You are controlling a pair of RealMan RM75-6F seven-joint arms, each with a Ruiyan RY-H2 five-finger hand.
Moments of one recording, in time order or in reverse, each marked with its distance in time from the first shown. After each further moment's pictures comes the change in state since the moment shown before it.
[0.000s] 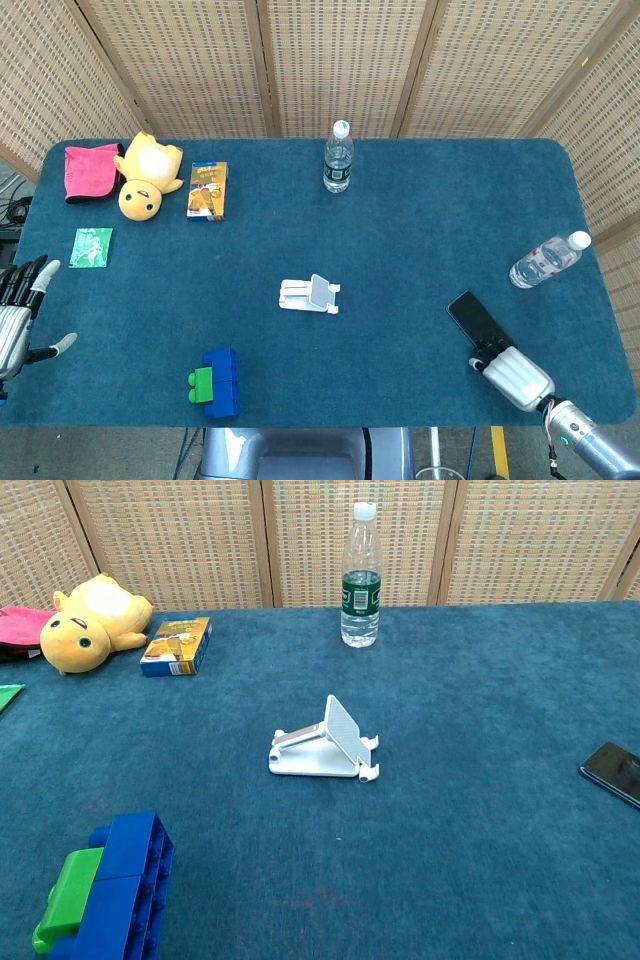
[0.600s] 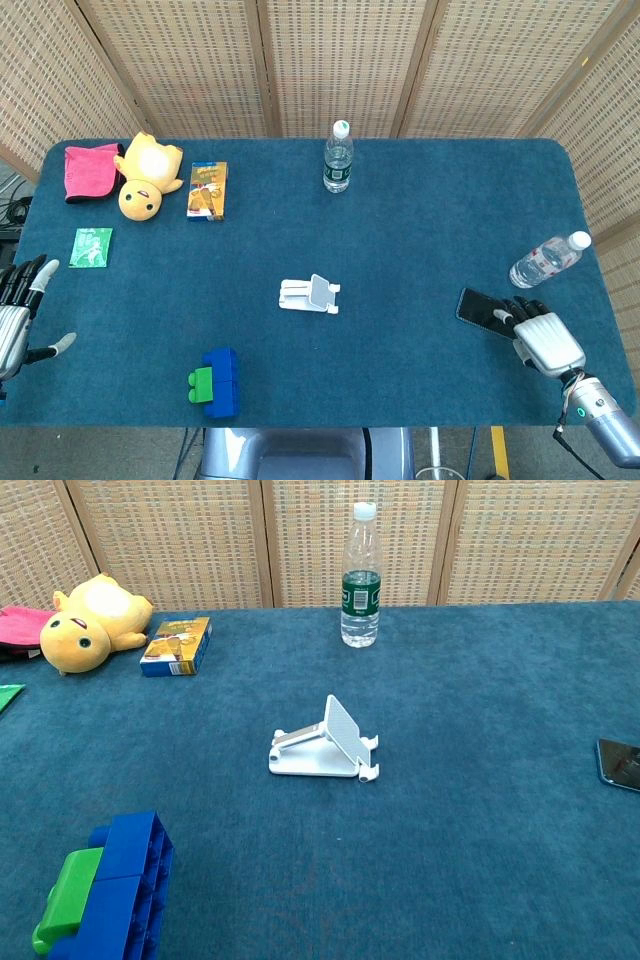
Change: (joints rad) left arm 0.000 0.007 0.001 -0.005 -0.002 -0.001 -0.007; right arm -0.024 0.039 0.145 -0.060 0.190 0.059 0.173
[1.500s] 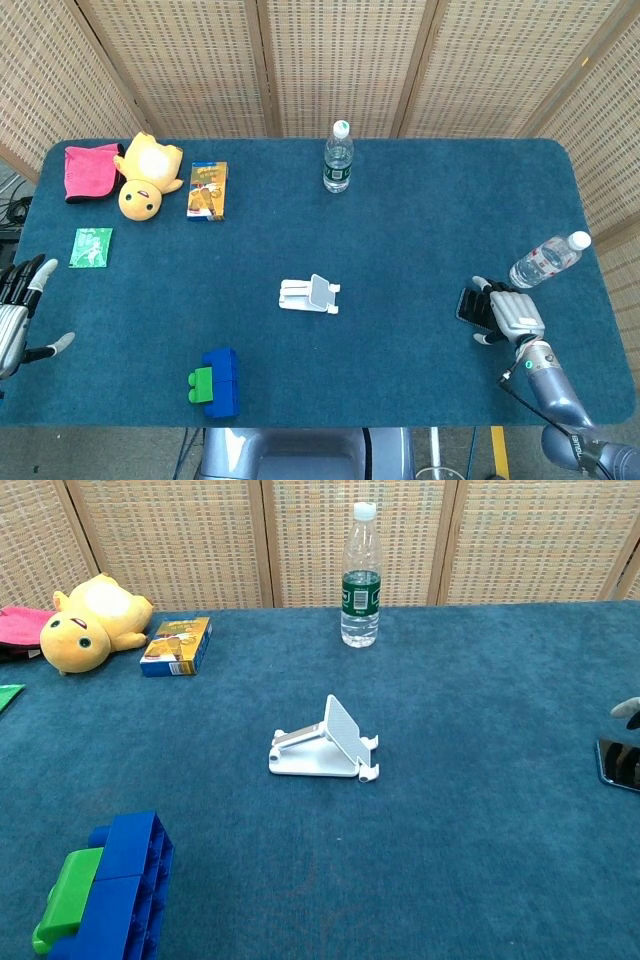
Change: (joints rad) left arm -0.004 0.015 0.000 -0.006 -0.008 -0.013 -0.018; right arm 0.150 -0.095 0.178 -0.207 0.658 -0.298 -0.214
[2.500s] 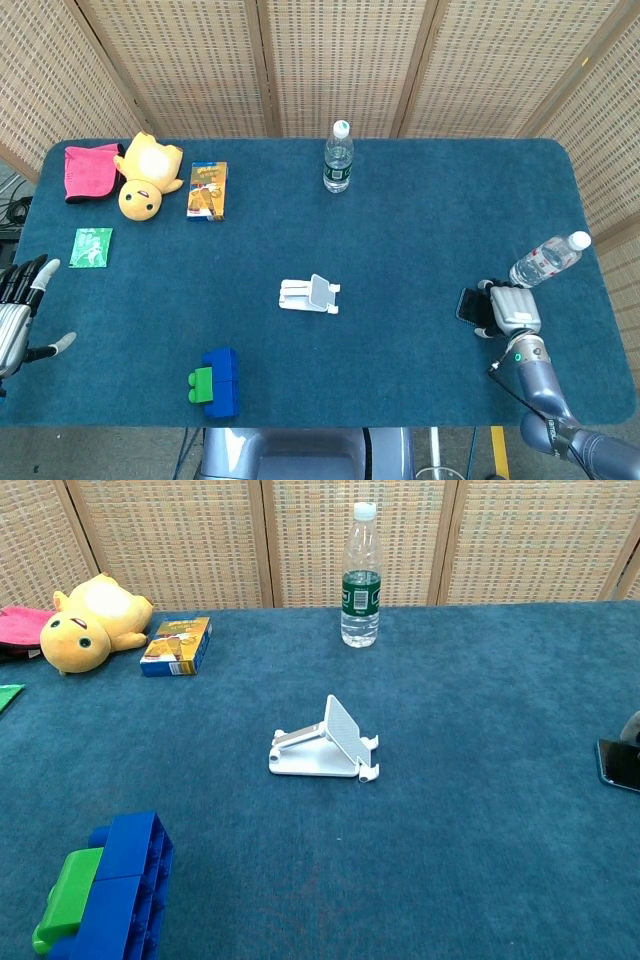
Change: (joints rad) left arm -0.008 -0.001 0.000 -0.004 -0.014 -0.019 0.011; right arm 0.037 -0.131 -0.024 0.165 0.122 0.053 -0.164
